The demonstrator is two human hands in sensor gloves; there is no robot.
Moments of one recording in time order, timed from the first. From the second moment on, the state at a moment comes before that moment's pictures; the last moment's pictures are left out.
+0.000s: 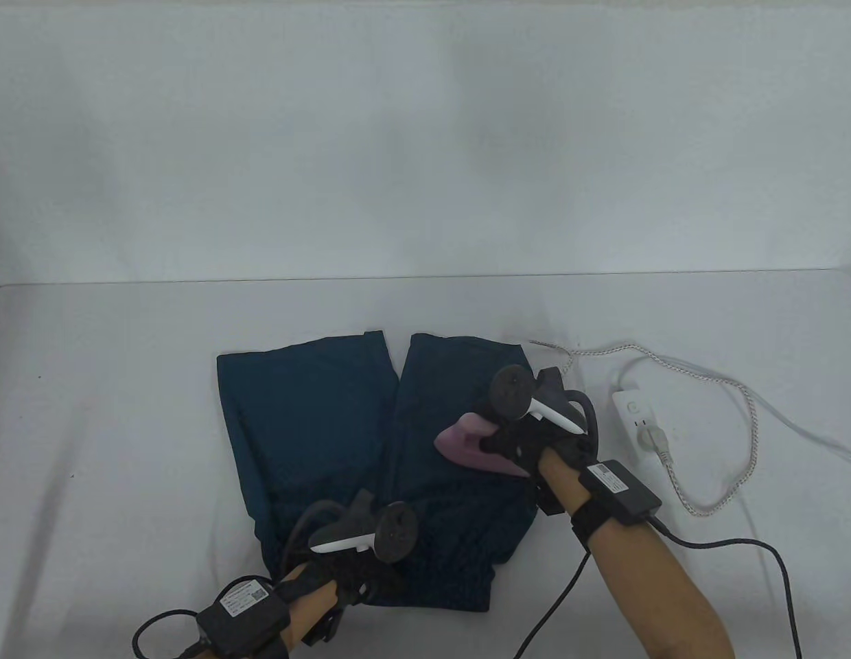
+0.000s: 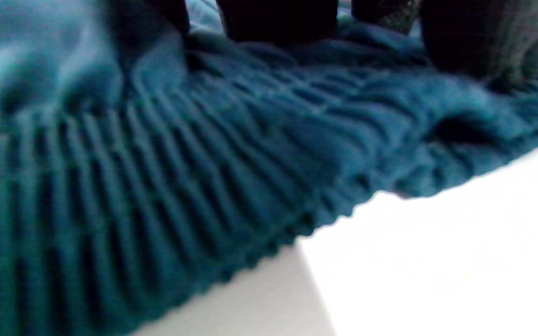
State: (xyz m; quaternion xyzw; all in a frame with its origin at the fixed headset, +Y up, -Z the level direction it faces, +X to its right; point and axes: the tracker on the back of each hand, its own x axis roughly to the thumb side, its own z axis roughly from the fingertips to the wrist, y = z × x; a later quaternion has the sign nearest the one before) left_hand -0.109 -0.763 -0.309 -0.24 -0.28 -0.03 0.93; right_hand 0.114 -0.709 -0.443 0.12 0.13 0.98 0.09
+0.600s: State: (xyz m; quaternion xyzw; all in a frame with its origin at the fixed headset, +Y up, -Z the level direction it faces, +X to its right) left_hand -0.109 -0.764 -0.309 -0.24 -0.28 -0.03 0.93; right_hand 0.027 -0.708 -0.434 0.21 0.13 0.96 0.12
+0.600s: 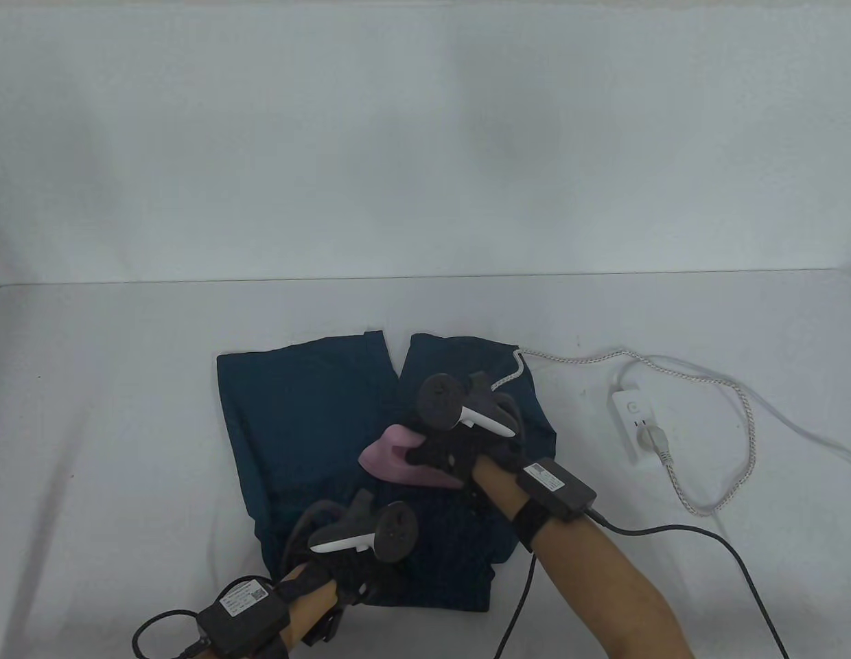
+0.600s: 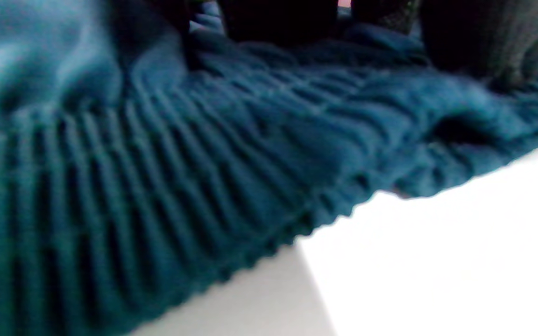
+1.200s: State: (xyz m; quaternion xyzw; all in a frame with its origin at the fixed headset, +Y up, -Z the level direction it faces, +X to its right) left_hand -0.109 -0.764 -0.309 -0.24 -0.28 -0.03 0.93; right_hand 0.098 -0.709 -0.413 0.13 0.12 0.98 0.08
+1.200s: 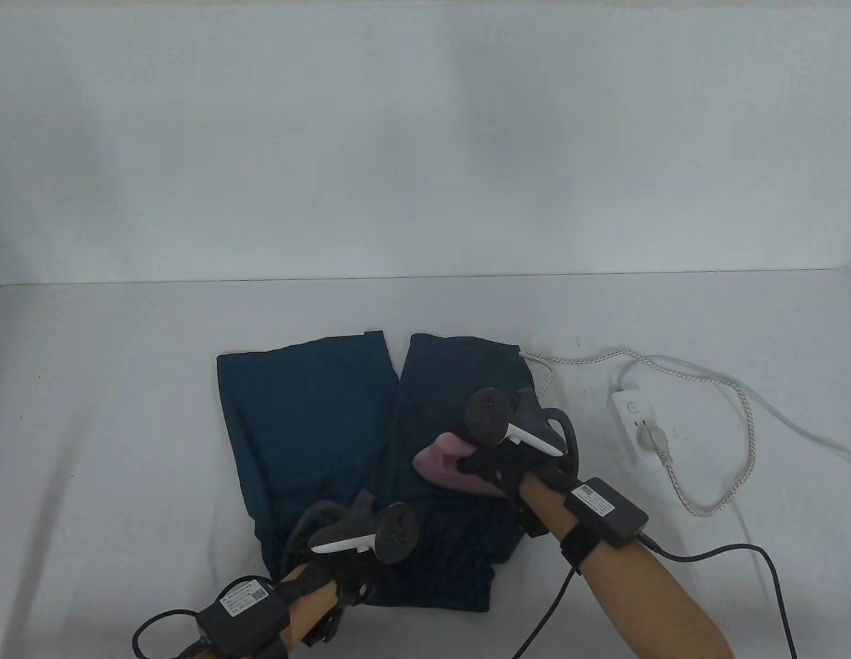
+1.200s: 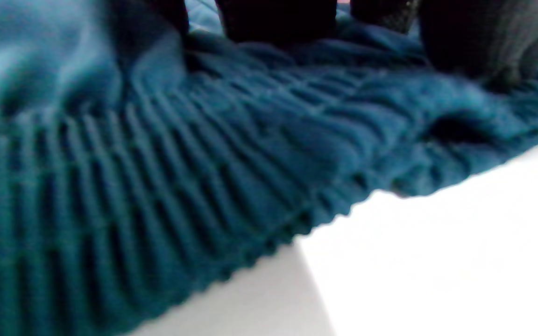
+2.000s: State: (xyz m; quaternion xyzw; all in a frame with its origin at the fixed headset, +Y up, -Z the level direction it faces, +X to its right) left_hand -0.107 -0.764 -0.307 -0.24 -0.28 -0.04 0.93; right_hand 0.064 -0.711 -0.404 0.16 0.11 0.97 0.14
